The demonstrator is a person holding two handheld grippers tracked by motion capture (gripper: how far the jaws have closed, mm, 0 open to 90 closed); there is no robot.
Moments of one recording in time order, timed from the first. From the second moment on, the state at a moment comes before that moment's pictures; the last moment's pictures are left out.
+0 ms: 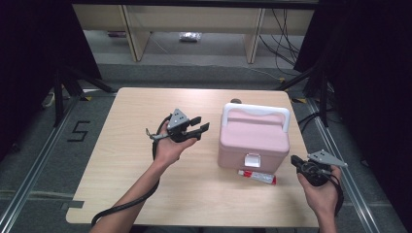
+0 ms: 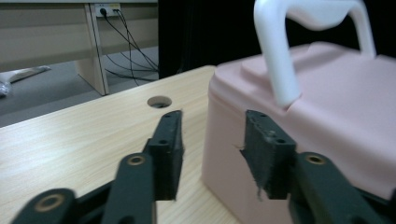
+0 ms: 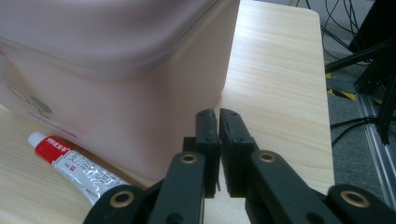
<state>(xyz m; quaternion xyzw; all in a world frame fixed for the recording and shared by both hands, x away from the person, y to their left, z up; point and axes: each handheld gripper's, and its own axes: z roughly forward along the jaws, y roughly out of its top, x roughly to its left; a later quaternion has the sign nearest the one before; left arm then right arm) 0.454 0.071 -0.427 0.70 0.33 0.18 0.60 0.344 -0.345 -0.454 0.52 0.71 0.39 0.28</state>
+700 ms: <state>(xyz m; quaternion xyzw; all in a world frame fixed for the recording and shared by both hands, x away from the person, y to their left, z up) 0.464 0.042 -0.397 0.69 0.33 0.13 0.63 0.339 -0.335 -0.453 0.52 0.70 0.40 0.28</state>
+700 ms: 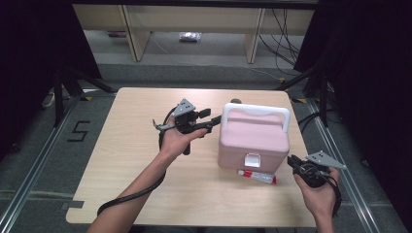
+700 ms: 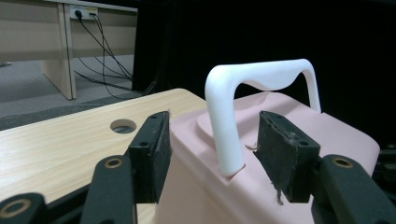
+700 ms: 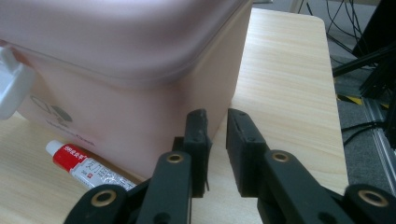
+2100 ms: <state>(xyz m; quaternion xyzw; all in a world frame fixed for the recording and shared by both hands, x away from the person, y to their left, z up) 0.488 0.013 -0.397 0.71 0.36 0.07 0.61 0.316 -0.330 -0.449 0.53 0.69 0.42 0.26</state>
